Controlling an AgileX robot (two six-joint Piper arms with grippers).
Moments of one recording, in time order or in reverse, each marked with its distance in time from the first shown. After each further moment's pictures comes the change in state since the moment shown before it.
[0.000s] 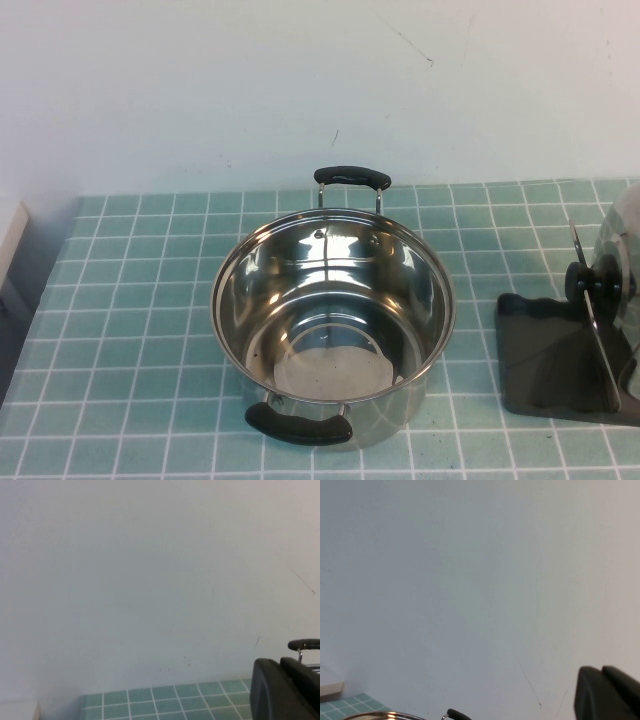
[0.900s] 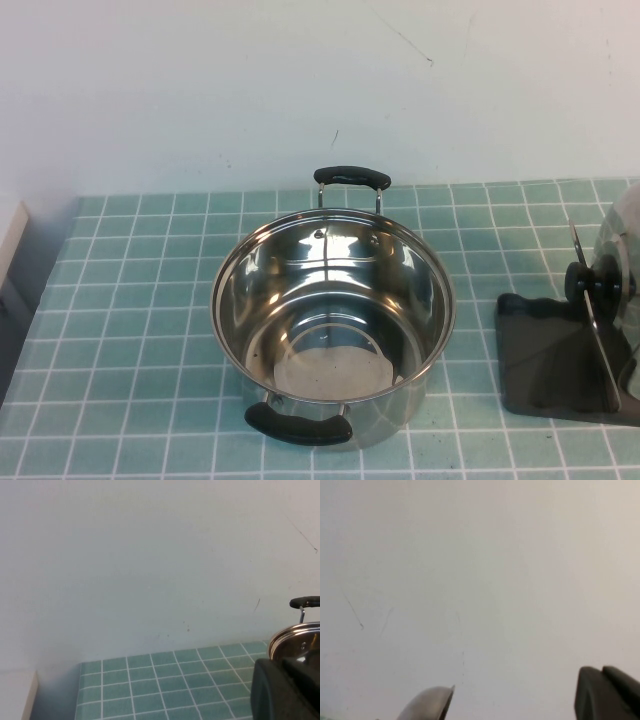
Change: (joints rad) right arm -0.009 -0.006 0.259 -0.618 -0.544 0.364; left arm 0.000 0.000 0.086 0.057 -0.014 -0.025
